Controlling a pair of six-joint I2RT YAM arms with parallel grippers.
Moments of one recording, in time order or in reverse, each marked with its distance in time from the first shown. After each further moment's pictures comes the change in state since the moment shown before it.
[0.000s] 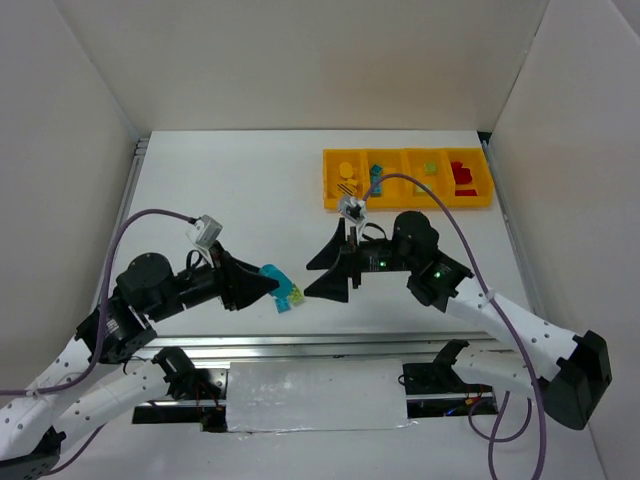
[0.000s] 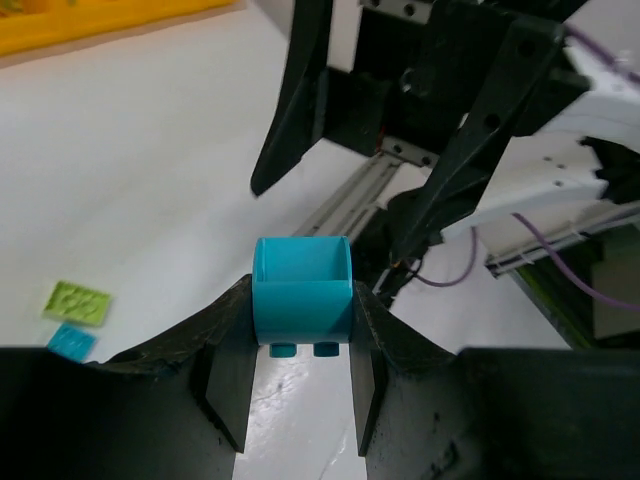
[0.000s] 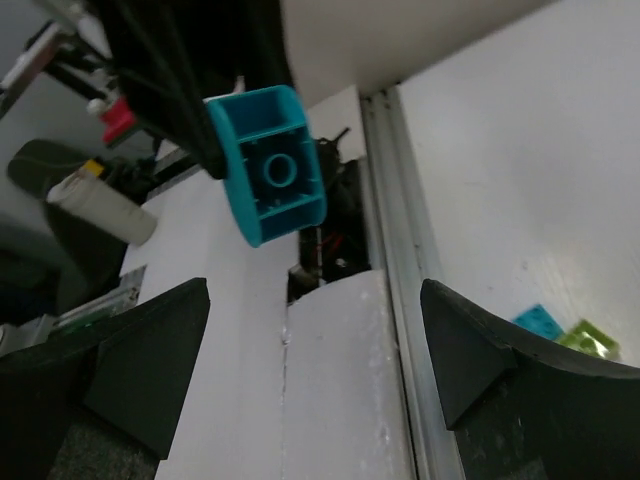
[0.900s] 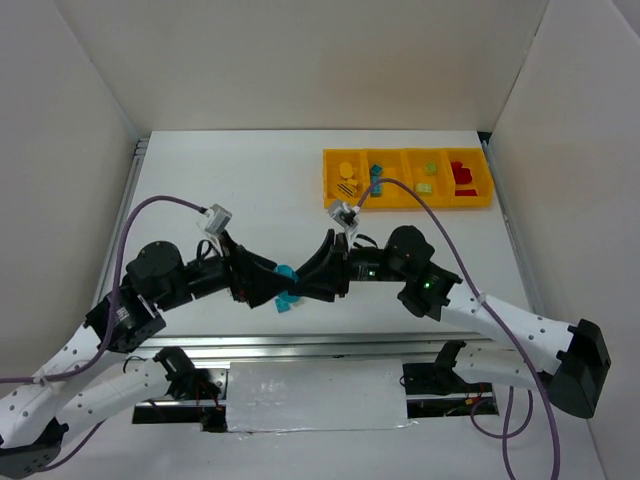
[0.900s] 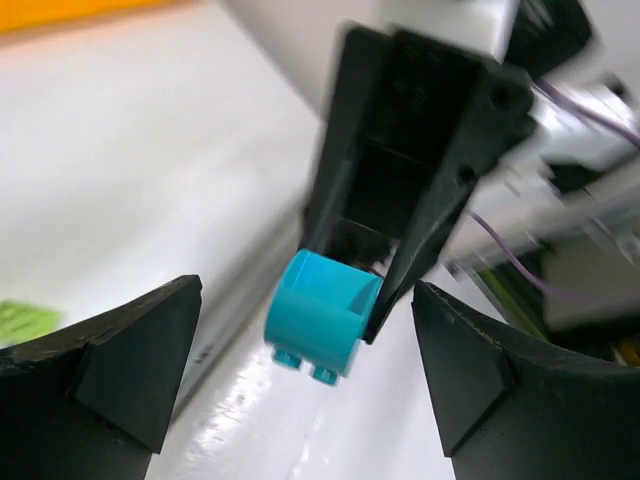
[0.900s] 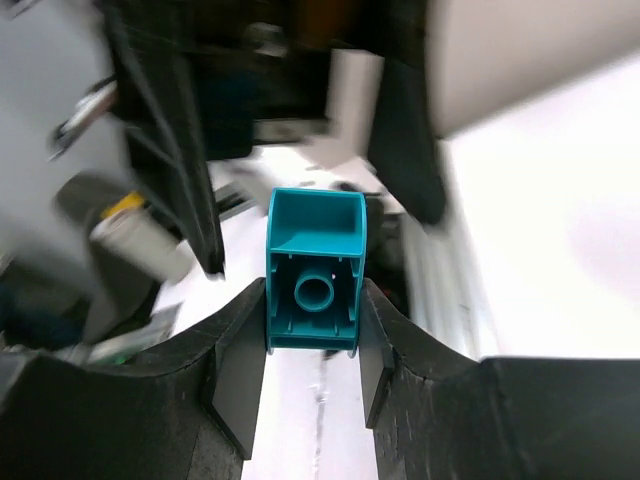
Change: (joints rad) left arm 0.000 0.079 0.029 0.118 0.132 -0.085; right arm 0.181 -0.009 -0.057 0.315 0.082 0.156
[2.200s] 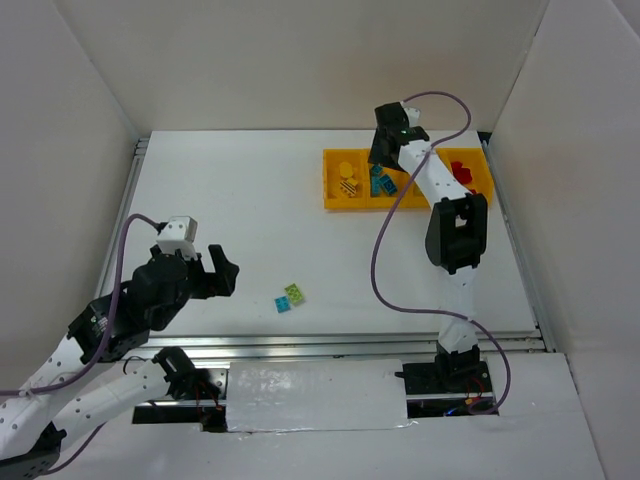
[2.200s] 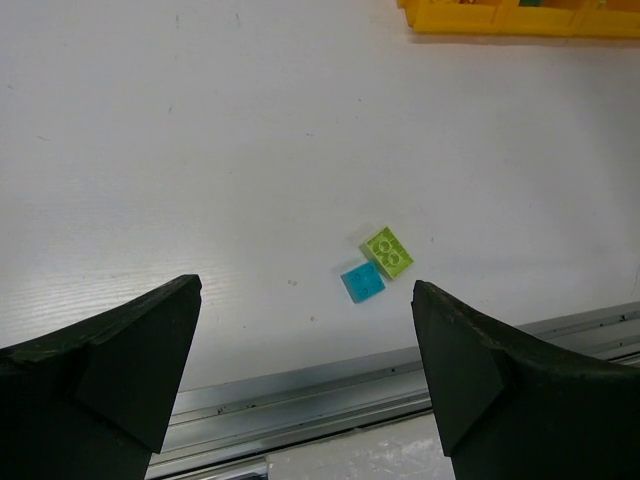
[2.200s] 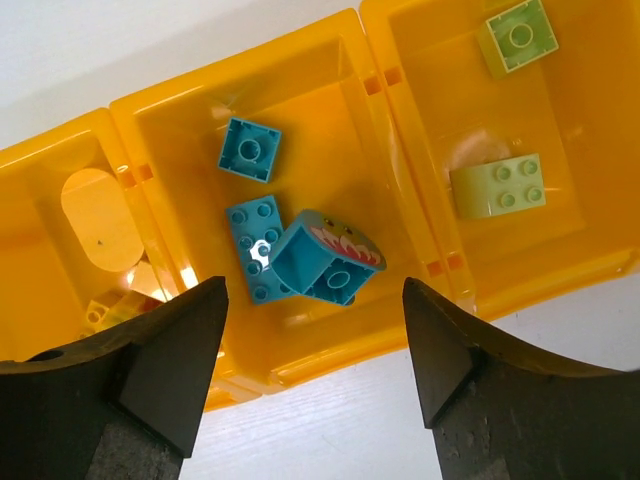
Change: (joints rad) left arm -0.002 -0.052 0.049 -0.539 -0.804 0.104; right arm -0.669 1.187 1.299 -1.139 1.079 -0.164
